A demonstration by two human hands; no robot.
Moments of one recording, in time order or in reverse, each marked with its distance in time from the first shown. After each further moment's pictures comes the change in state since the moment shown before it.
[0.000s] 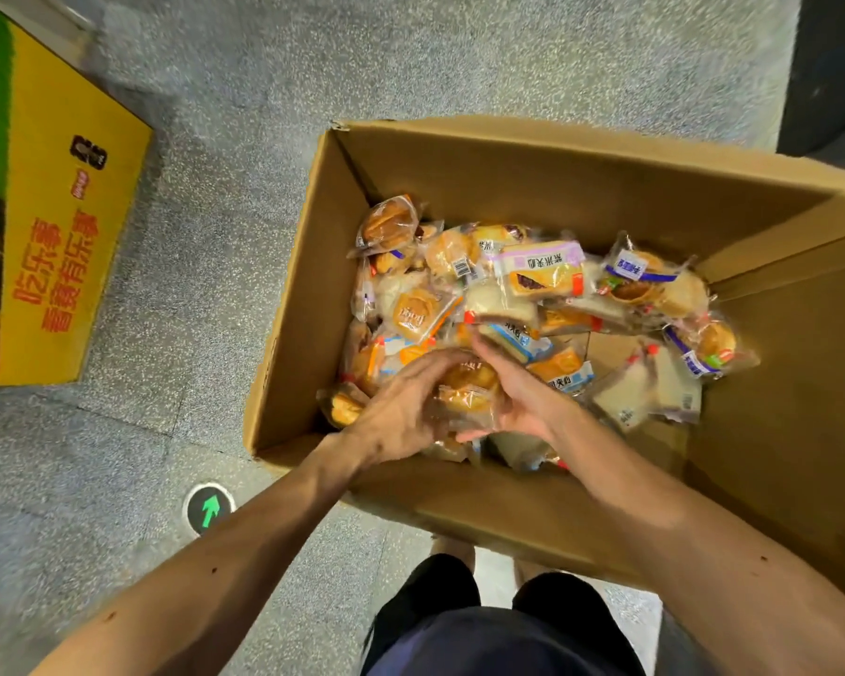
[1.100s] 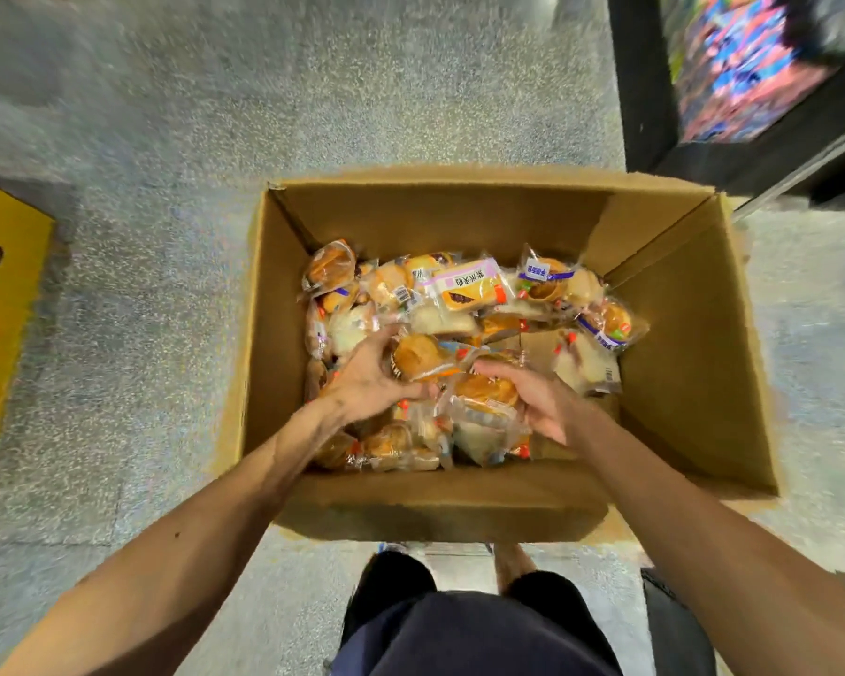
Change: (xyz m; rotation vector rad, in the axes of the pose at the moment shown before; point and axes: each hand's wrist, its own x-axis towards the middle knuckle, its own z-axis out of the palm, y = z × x) left_hand 0.023 0.024 -0.040 -0.213 -0.016 -0.242; right_hand -0.070 0.026 -0.033 -0.038 0.291 -0.310
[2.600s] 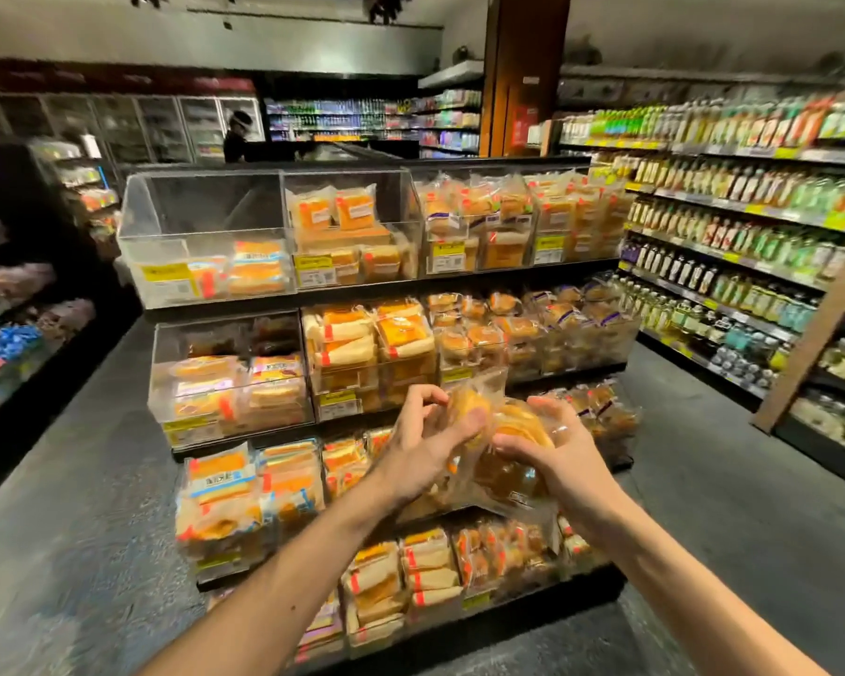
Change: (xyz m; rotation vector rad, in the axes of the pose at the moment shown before) left_hand -0.754 0.139 0.648 0.397 -1.511 1.085; right_hand -0.787 0.700 -0.026 0.984 1.846 -0.840
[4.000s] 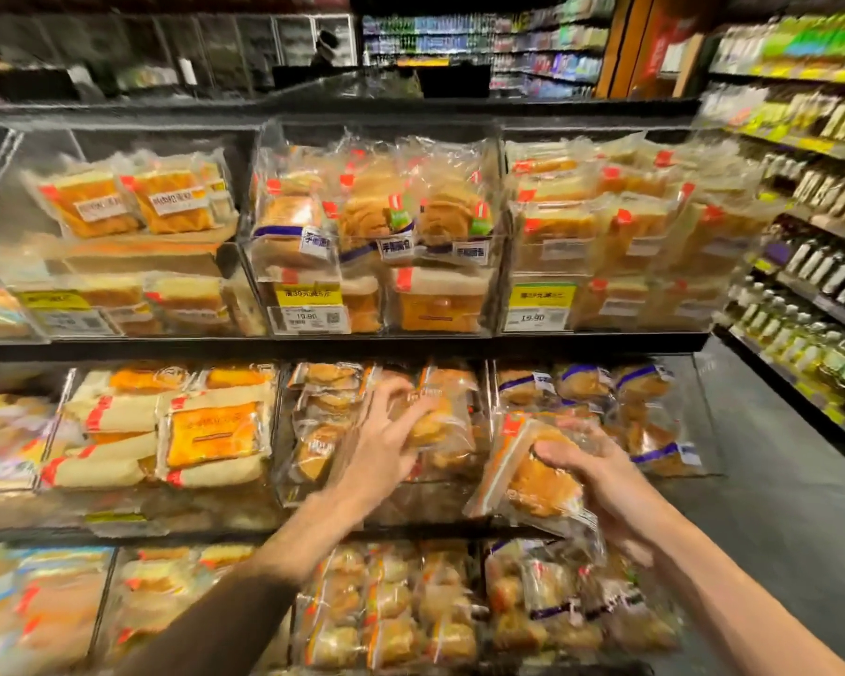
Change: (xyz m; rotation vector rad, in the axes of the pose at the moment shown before) left_hand 0.522 -0.108 0.150 0.914 0.442 0.387; right_hand 0.523 0.017 -0.280 0.098 -0.297 0.333
